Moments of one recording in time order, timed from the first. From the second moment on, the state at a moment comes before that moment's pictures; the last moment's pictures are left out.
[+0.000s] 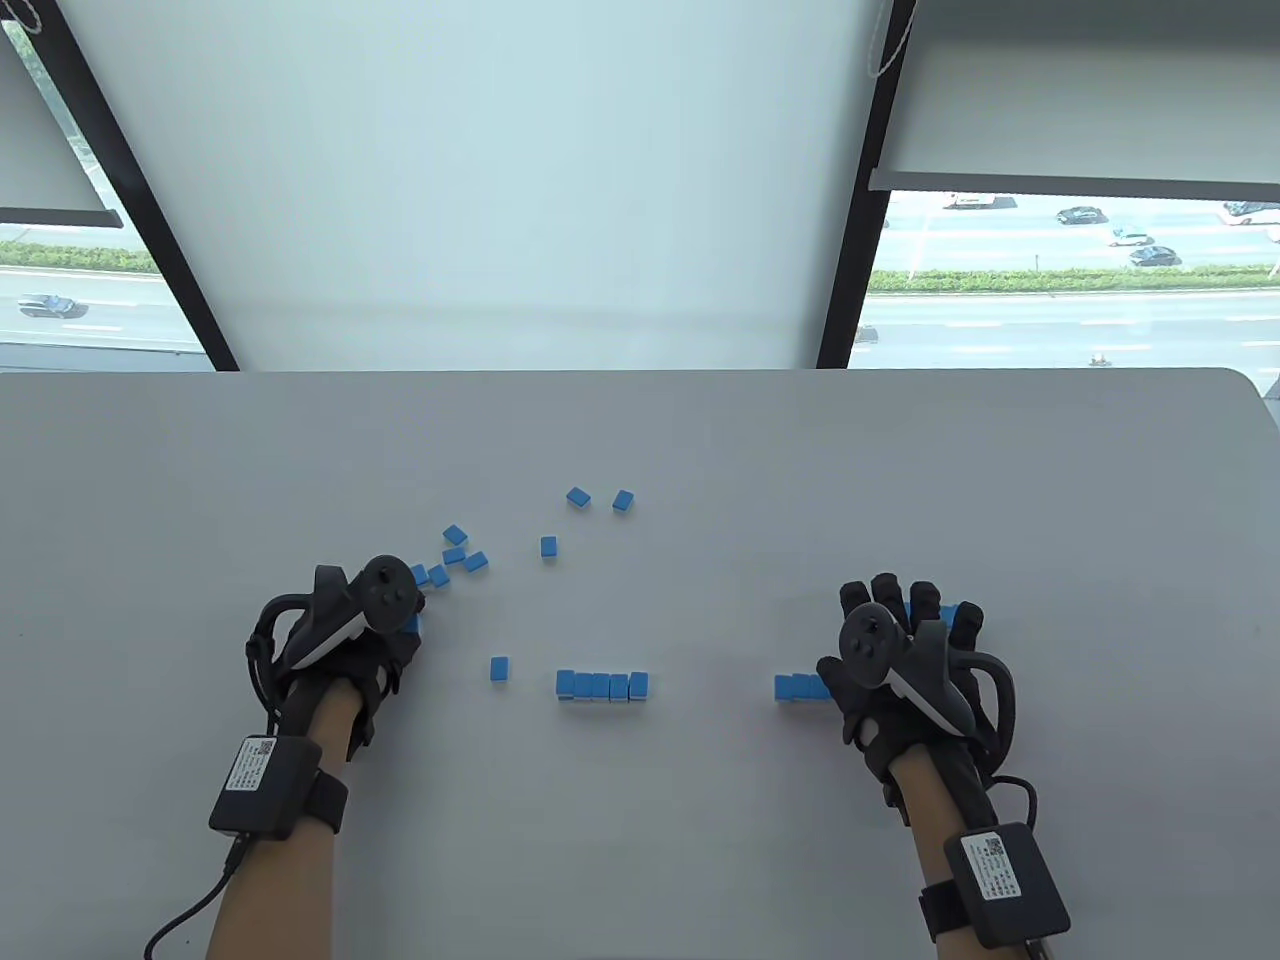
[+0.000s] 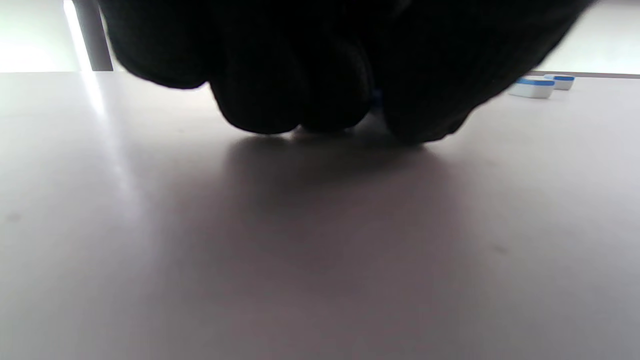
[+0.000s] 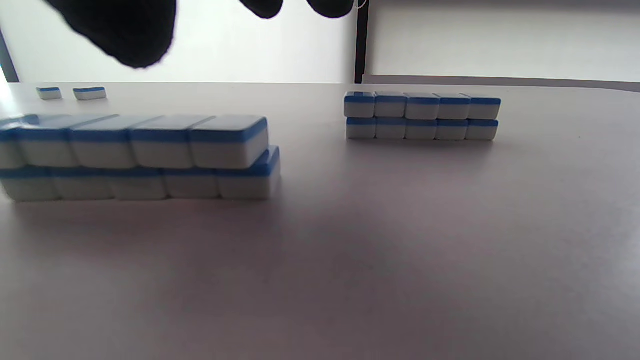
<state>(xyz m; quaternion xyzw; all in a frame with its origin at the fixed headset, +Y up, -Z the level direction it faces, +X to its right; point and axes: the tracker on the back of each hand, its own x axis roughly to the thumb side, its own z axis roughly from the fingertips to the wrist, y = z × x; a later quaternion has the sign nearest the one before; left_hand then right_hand) -0.298 -0.752 -0.414 -0.09 -0.02 0.00 1.00 0.197 -0.730 -0.349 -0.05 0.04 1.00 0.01</state>
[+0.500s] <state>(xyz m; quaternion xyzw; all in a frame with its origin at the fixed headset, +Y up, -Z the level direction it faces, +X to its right) -0.242 -0.747 -0.394 -0.13 -0.09 0.00 0.99 0.196 -0.731 -0.349 -0.05 0.04 1.00 0.01</state>
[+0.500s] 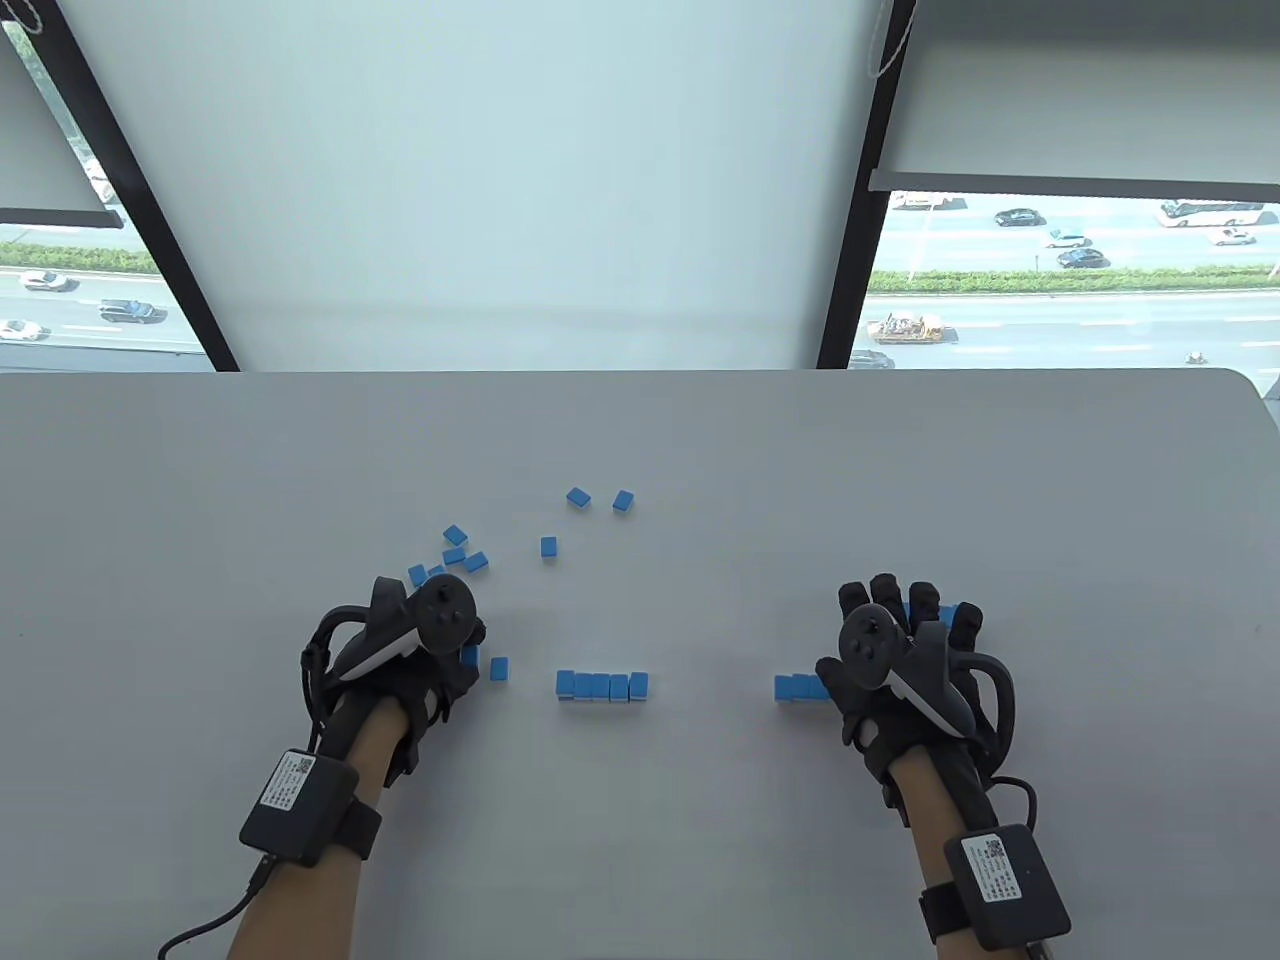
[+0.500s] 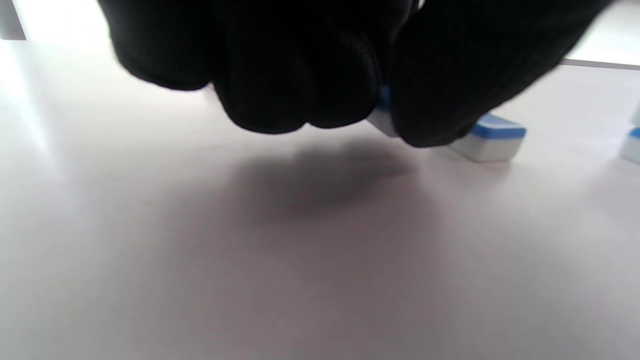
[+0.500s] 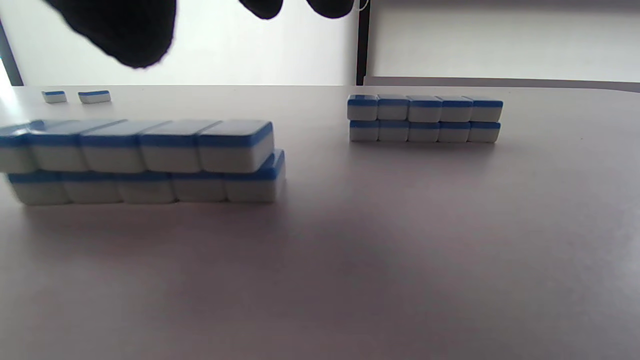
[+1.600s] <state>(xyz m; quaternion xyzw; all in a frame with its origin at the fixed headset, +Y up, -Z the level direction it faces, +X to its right) -0.268 -0.722 -0.474 -0.15 0.08 -0.03 0.98 0.197 -0.730 -0.349 -0.05 0.03 1.00 0.02</state>
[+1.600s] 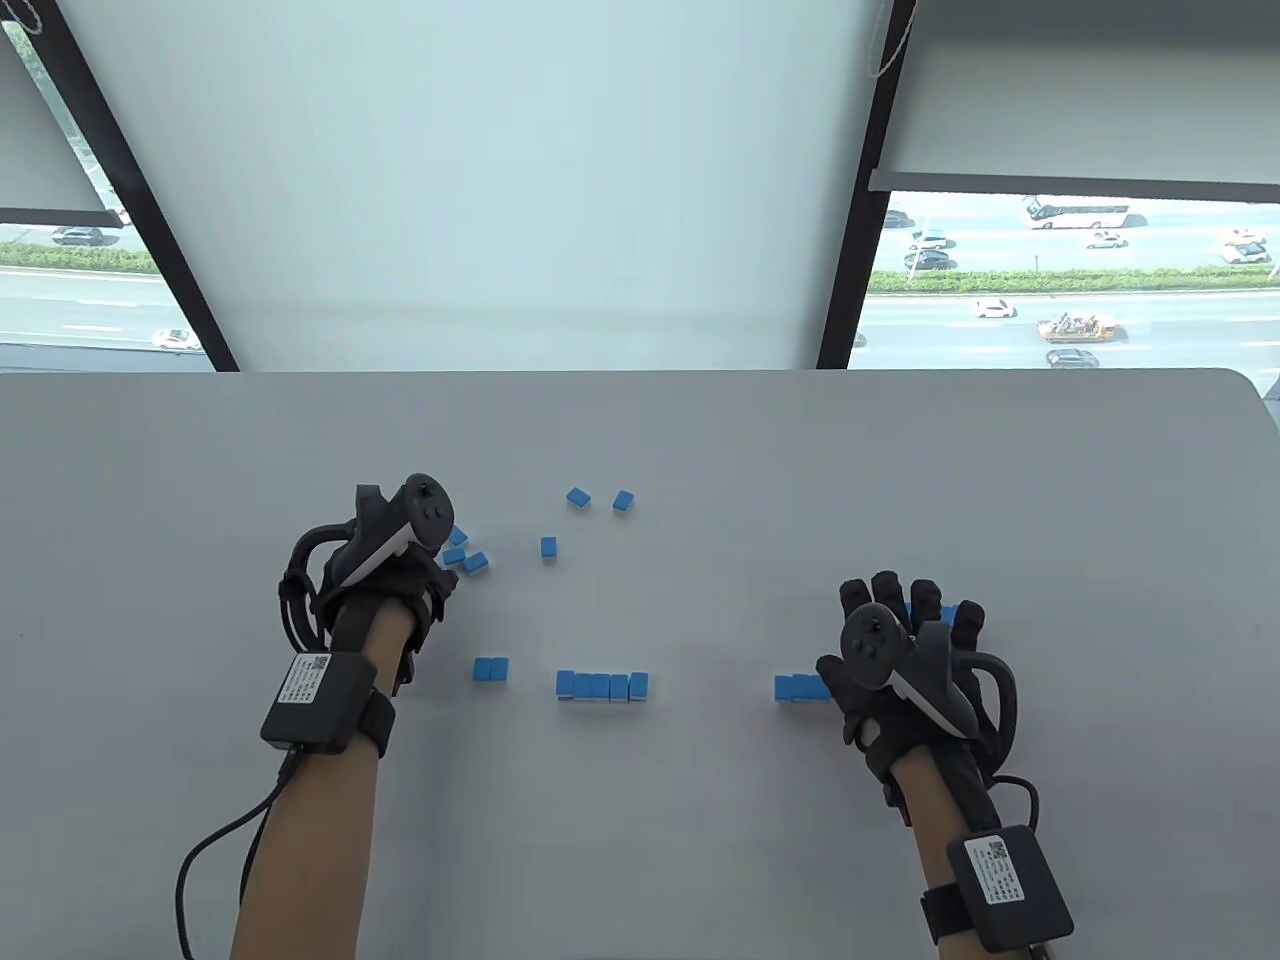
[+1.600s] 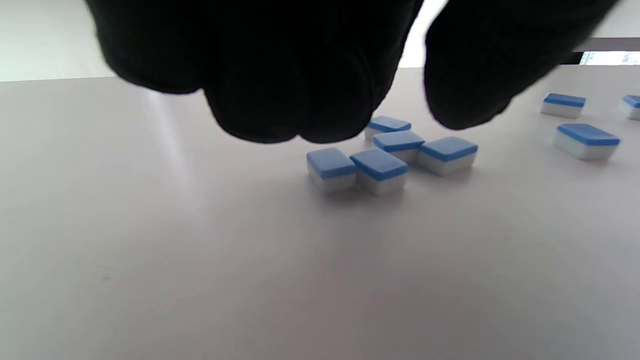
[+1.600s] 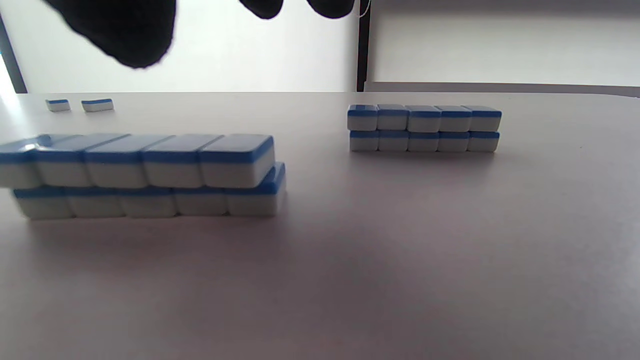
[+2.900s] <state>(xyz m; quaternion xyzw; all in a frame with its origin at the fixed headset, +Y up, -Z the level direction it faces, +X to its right) -0.260 -0.726 -0.363 -0.01 -0.08 -0.01 1.00 0.202 -0.732 -0.352 -0.05 0.03 1.00 0.03</state>
